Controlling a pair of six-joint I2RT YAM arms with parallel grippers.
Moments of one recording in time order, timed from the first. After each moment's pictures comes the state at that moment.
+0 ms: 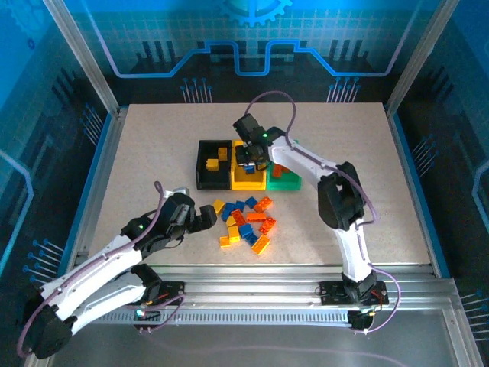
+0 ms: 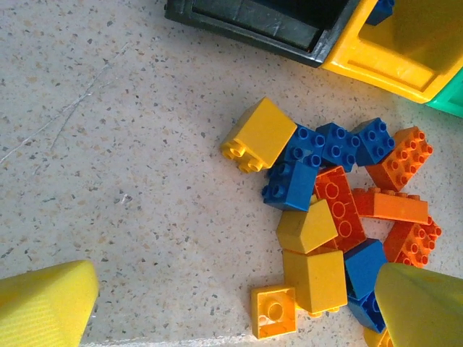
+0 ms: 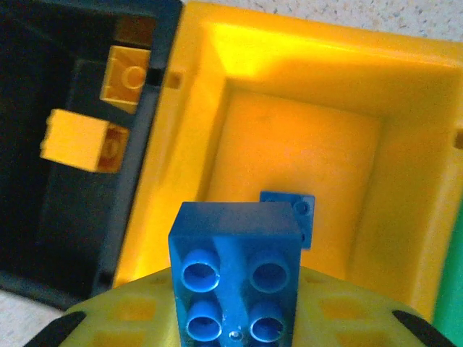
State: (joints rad) left arm -0.64 0.83 0.58 -0.65 -0.17 -0.88; right arm 0.65 2.16 1.89 -0.80 0.09 0.45
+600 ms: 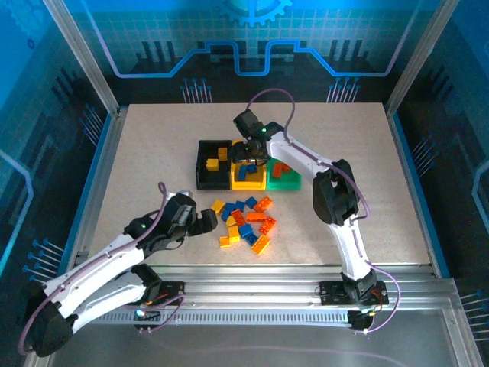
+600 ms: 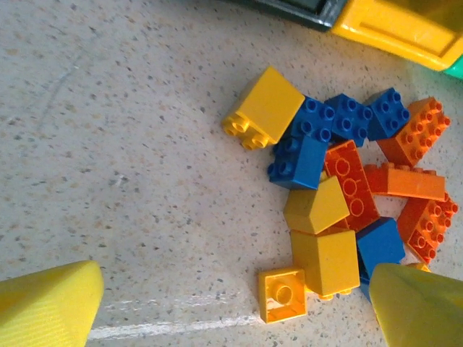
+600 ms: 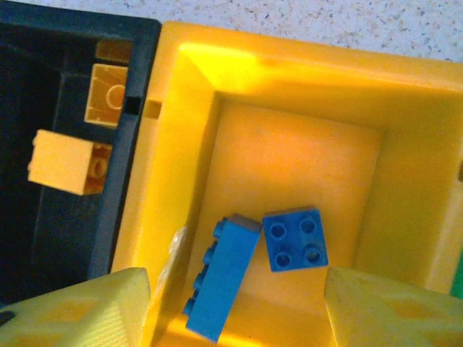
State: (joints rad) left arm -0.64 0.87 0.57 -0.63 -0.10 -0.85; right arm 0.62 2.18 1.95 -0.84 0.05 0.47
